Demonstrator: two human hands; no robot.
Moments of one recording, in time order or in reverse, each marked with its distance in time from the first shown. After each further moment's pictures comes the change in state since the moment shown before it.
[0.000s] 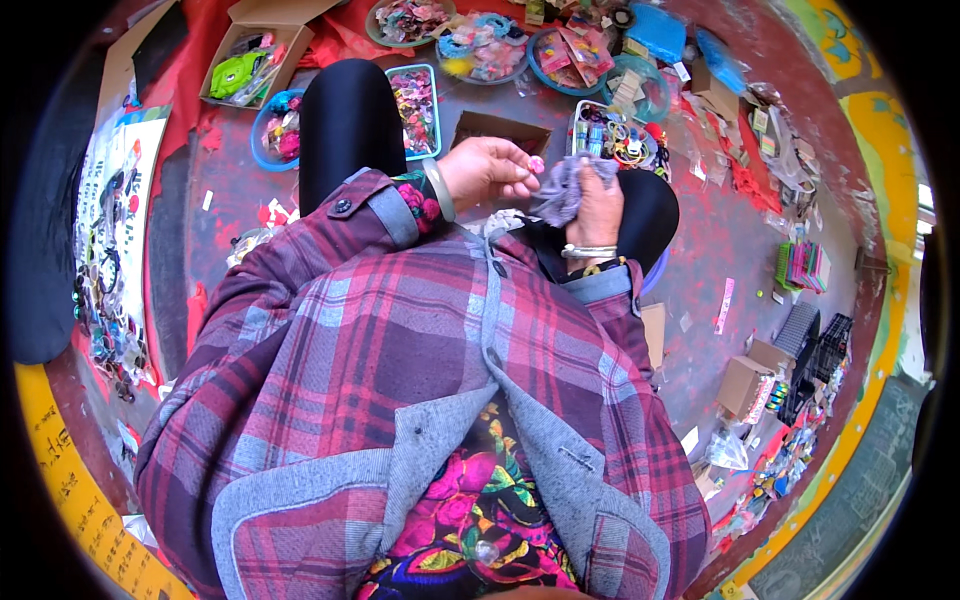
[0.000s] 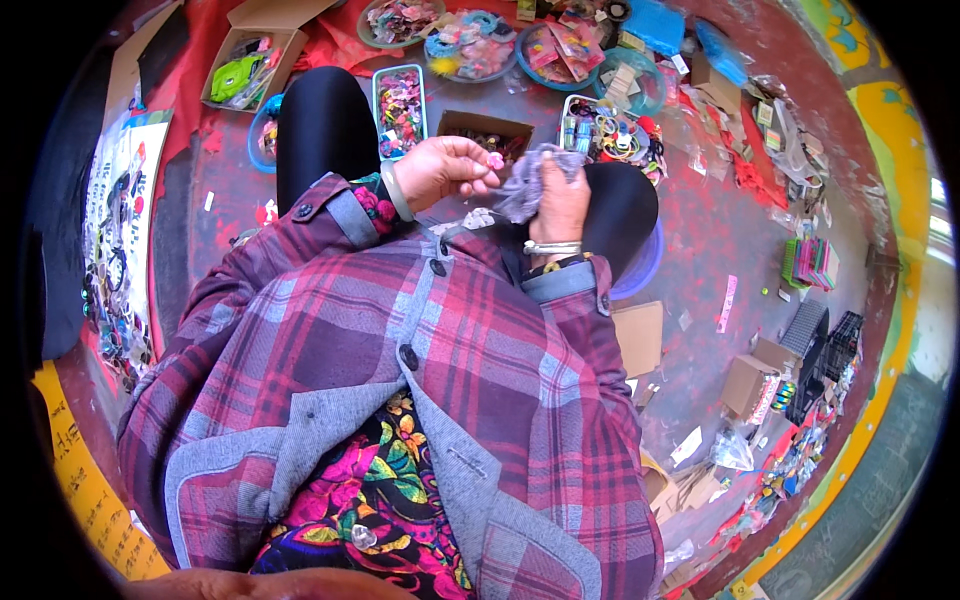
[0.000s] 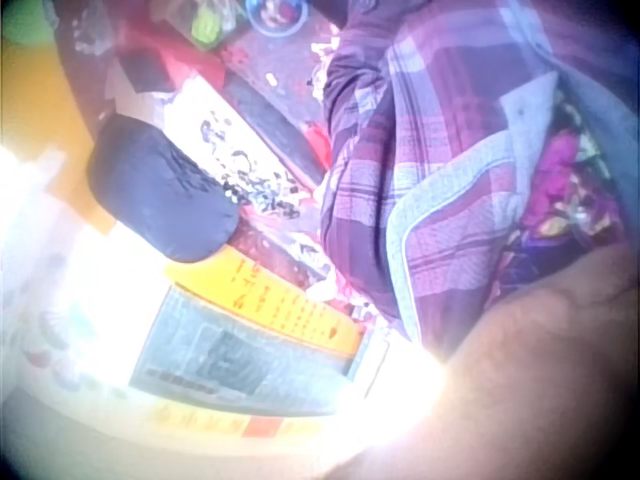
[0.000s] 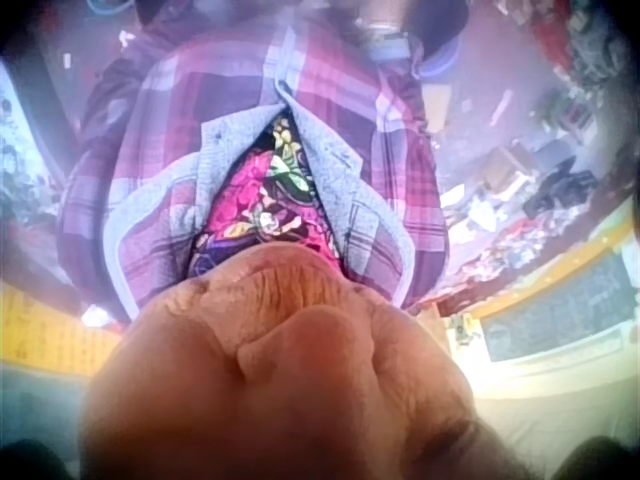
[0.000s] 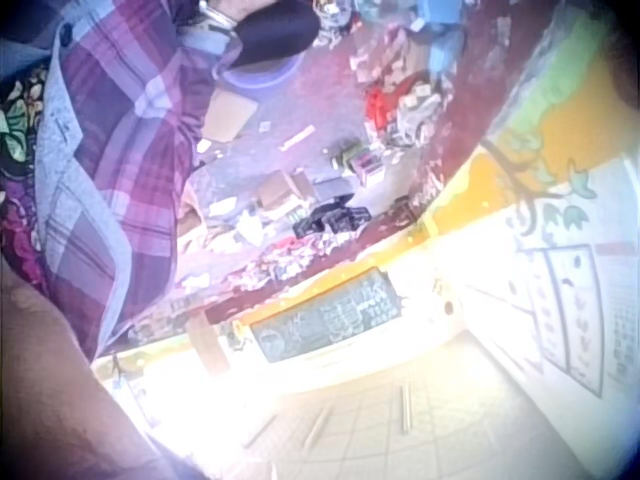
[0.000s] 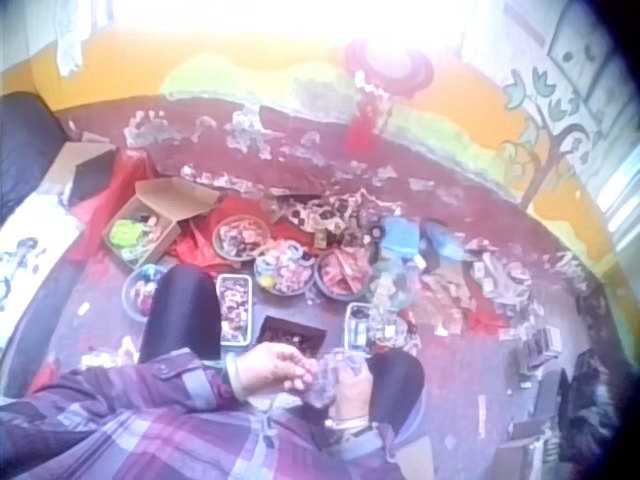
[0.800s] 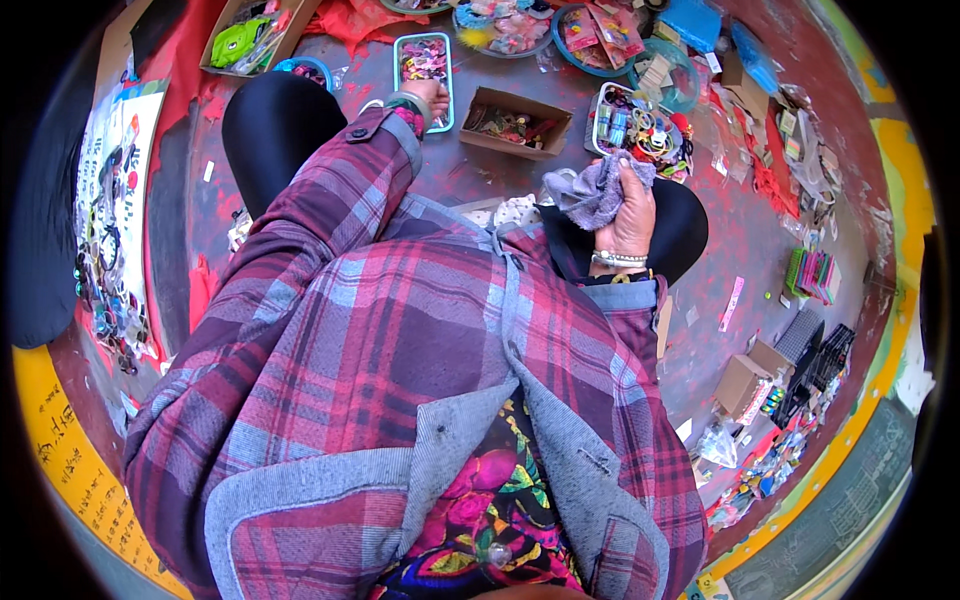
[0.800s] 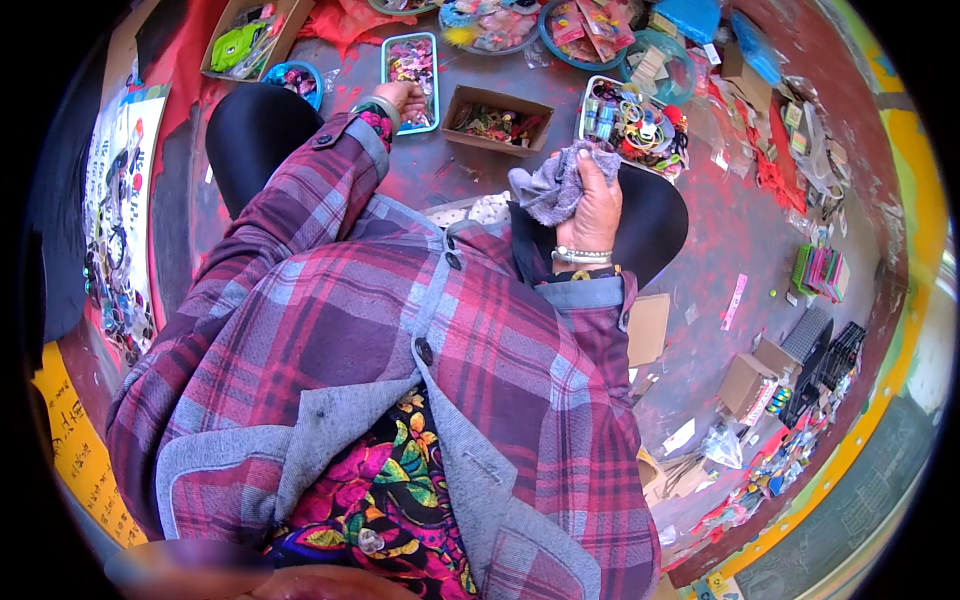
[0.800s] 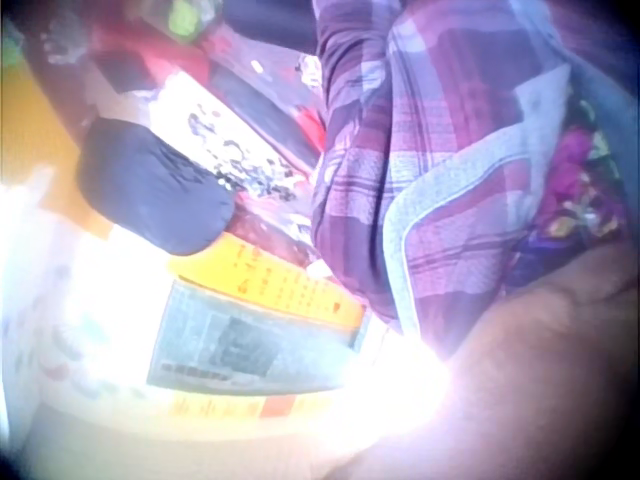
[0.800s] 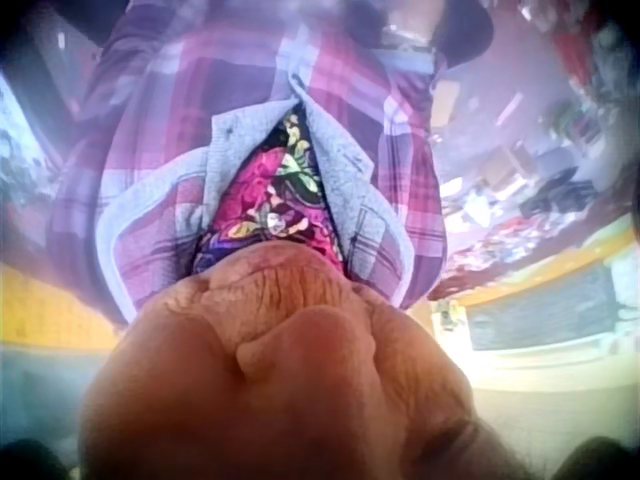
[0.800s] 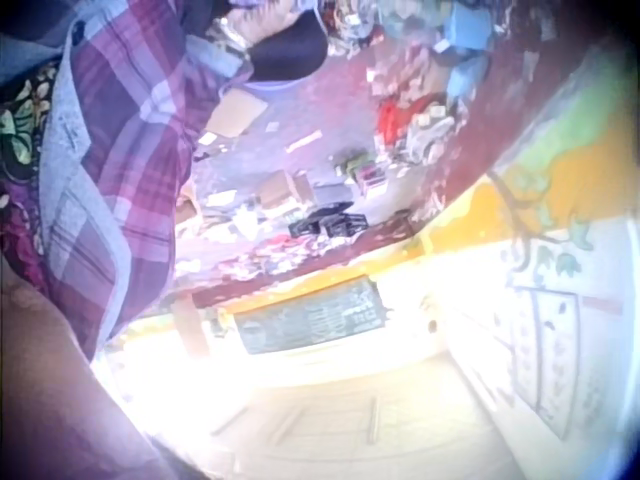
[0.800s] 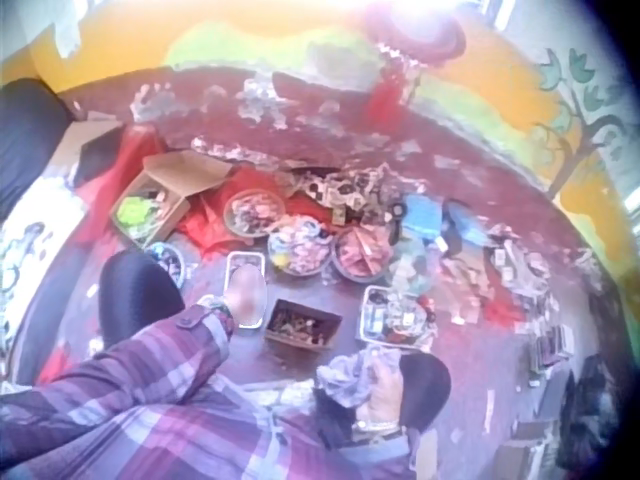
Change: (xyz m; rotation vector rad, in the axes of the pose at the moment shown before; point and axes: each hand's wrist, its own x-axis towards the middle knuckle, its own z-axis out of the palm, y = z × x) left_hand 0.094 -0.027 -0.201 0.078 0.929 -0.257; right_hand 0.010 -0.015 -0.006 0.106 0.048 0.135
